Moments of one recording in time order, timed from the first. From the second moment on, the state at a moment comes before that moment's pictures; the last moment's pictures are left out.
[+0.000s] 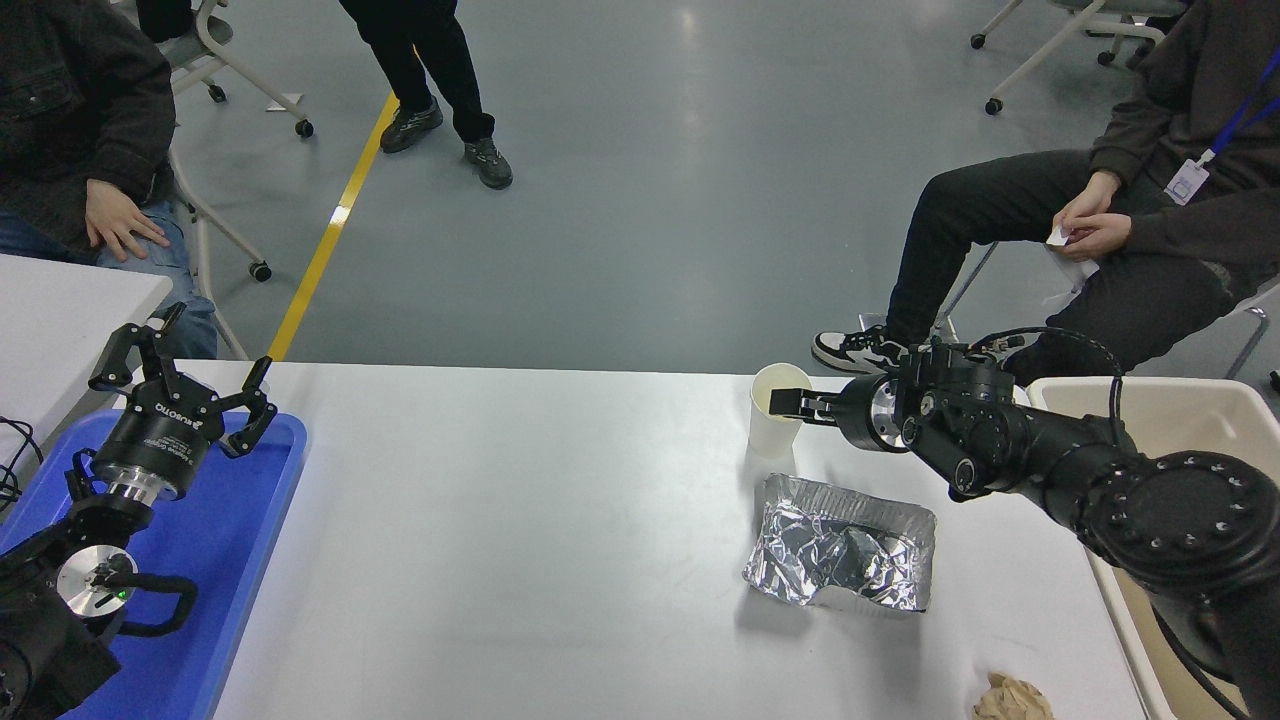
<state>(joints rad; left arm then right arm) -0.59 0.43 -0.63 -0.25 -0.08 -0.81 -0.58 1.10 0.00 -0.49 0.23 -0.68 0.25 0.22</state>
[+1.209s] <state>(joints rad) -0.59 0.43 -0.63 -0.25 -0.08 -0.81 -0.58 1.12 0.00 -0.53 0.23 -0.68 0.26 0.27</state>
